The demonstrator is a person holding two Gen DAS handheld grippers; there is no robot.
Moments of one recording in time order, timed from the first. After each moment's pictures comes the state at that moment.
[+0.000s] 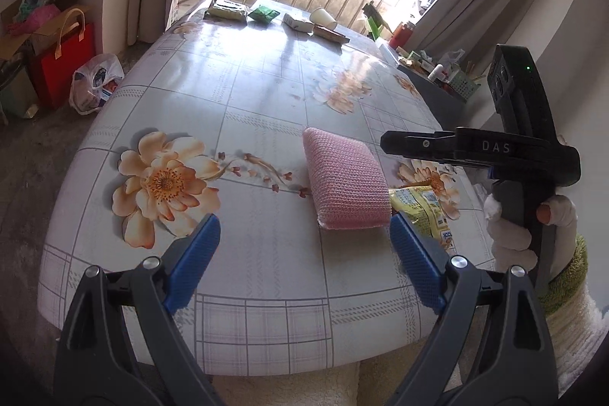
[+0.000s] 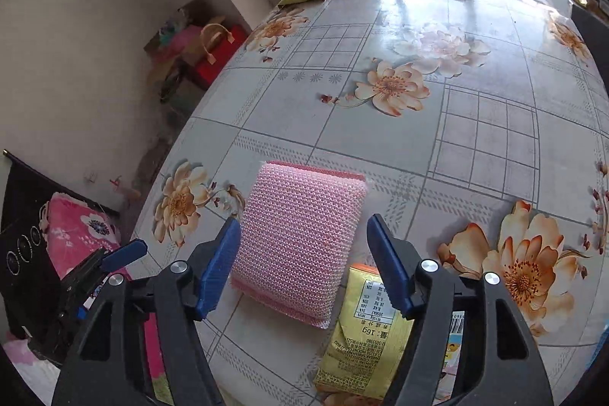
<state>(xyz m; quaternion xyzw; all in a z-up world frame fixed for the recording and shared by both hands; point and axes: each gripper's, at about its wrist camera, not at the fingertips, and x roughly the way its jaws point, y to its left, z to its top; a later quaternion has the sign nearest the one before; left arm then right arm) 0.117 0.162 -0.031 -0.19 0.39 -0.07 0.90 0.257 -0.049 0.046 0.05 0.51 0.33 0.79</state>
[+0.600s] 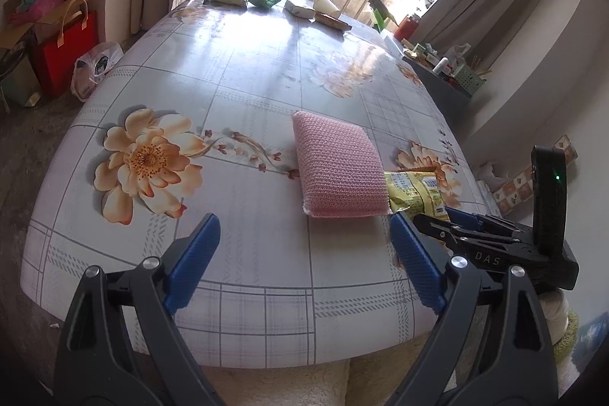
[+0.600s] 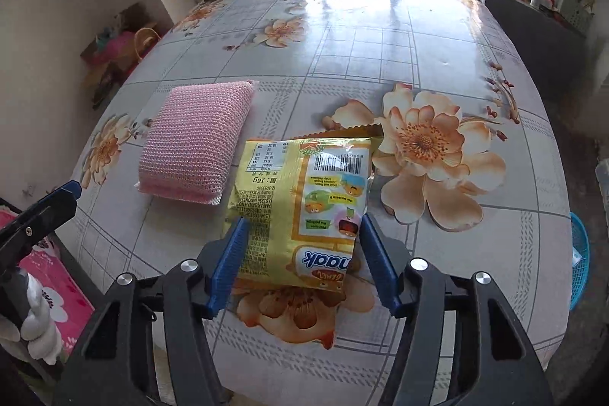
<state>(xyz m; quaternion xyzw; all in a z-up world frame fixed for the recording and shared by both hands) 0.118 0.146 -0.044 -0.19 0.41 -0.06 0.89 0.197 -0.090 -0.008 -0.02 0.52 0.19 0.83</state>
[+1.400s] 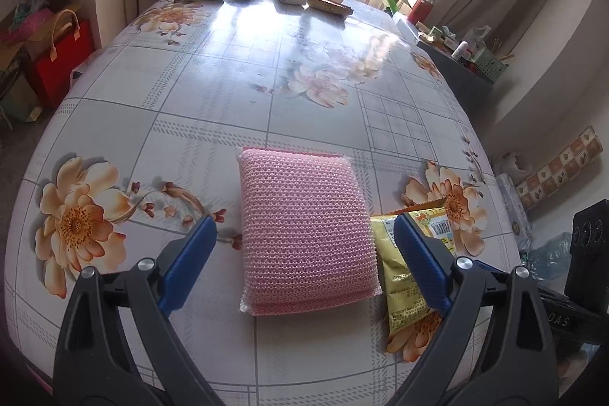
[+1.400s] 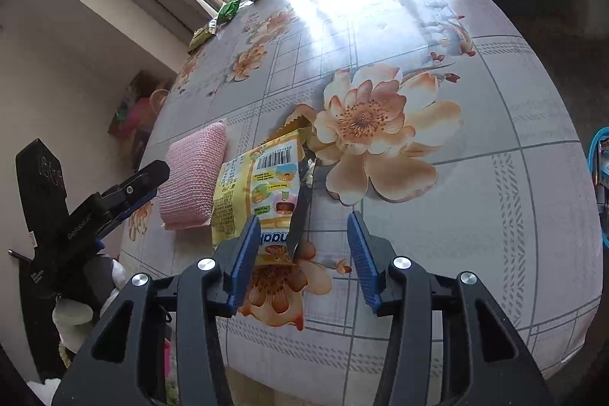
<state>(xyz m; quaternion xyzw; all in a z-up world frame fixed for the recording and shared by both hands) 0.199 0.096 -0.053 -0.15 0.44 -0.03 0.88 0.214 -0.165 -0.019 0.19 0.53 0.22 0.79</state>
